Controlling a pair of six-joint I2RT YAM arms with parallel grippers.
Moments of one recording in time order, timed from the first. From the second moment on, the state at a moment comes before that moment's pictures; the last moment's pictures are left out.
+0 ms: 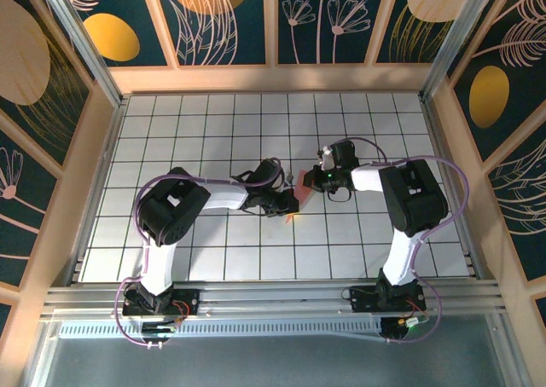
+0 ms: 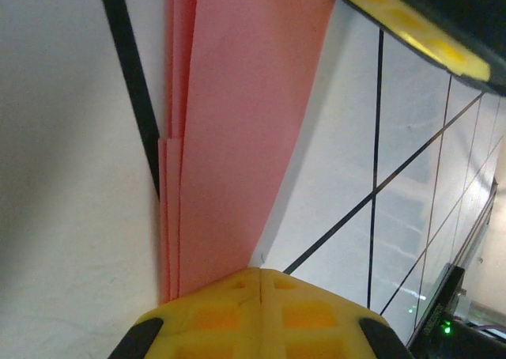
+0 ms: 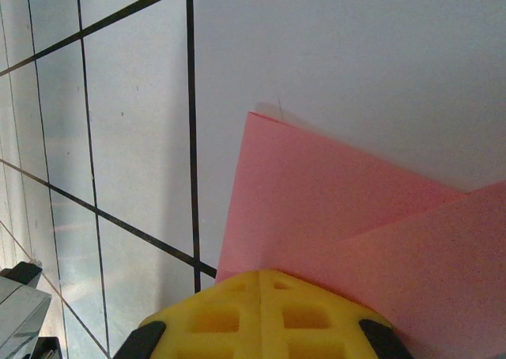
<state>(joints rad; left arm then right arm) -0.77 2.00 1.06 0.01 0.55 -0.85 0.33 1.88 0.90 0.01 -0.57 0.54</state>
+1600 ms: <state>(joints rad) -0.81 1.98 1.12 -0.13 0.48 -0.75 0.33 1.88 0.92 -0.03 -0.57 0.53</state>
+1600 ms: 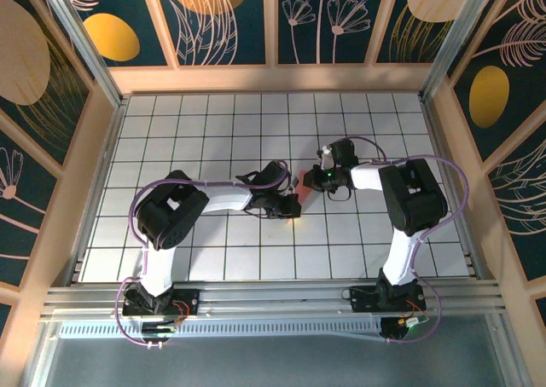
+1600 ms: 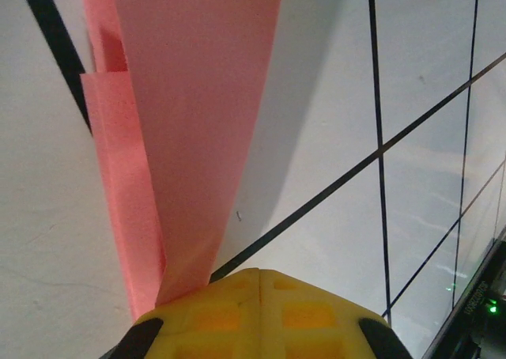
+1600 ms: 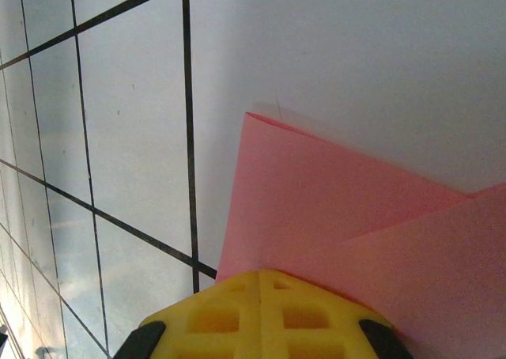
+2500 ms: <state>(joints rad) -0.81 1.98 1.08 -0.09 0.47 -0.75 0.33 1.89 0.94 -0.05 -0.57 0.49</state>
